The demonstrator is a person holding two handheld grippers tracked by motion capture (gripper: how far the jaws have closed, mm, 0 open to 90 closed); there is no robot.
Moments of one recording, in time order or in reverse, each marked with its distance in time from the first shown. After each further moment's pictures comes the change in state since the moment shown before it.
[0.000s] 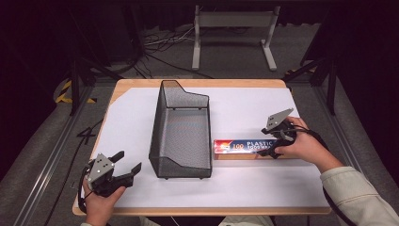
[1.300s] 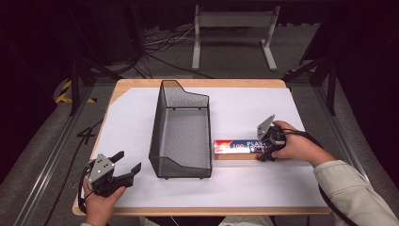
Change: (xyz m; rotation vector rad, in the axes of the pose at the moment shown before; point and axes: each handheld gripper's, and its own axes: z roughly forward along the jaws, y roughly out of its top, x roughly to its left) left arm -0.001 0.000 0.000 0.006 0.014 0.005; right arm -0.002 0.001 0.031 0.248 0.087 -0.150
